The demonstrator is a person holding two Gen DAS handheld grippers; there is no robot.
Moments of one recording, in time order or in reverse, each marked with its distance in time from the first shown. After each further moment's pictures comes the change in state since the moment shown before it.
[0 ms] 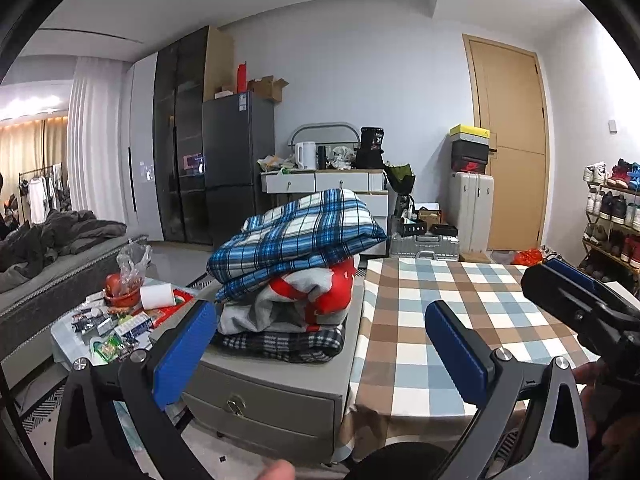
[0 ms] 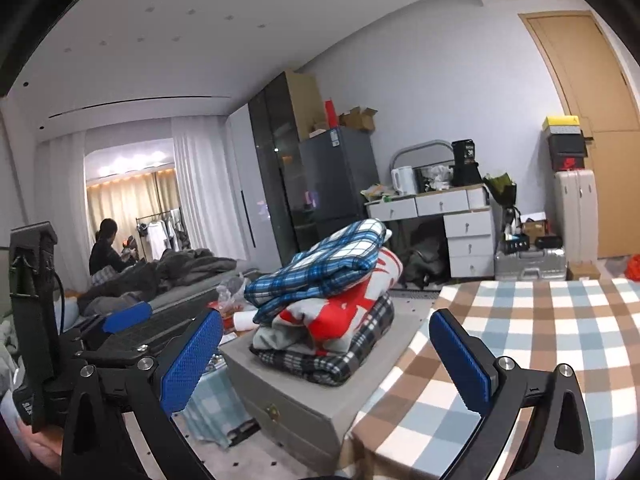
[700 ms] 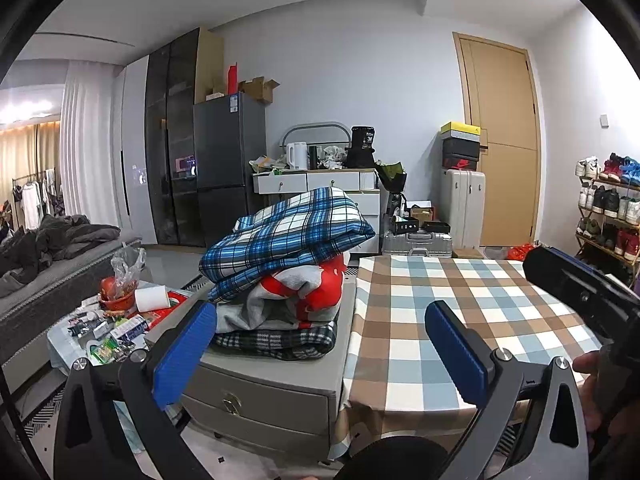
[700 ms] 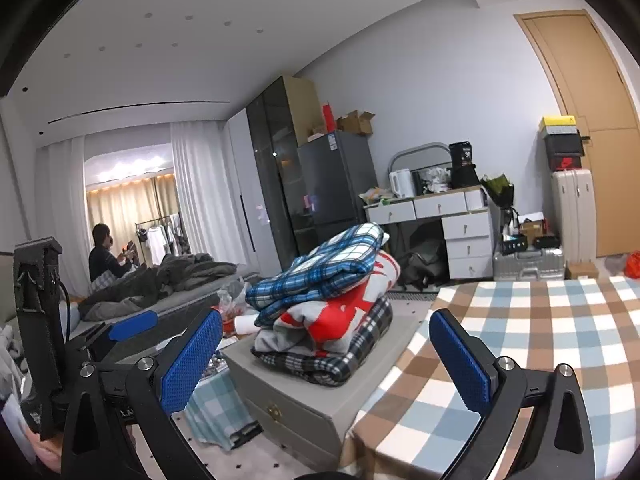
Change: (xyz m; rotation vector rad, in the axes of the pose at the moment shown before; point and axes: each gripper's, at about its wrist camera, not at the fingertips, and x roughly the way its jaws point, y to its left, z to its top) left arm -0.007 -0.005 0.000 0.032 -0.005 -0.019; right arm -0.007 0.000 0.002 0.011 -0.016 -0.001
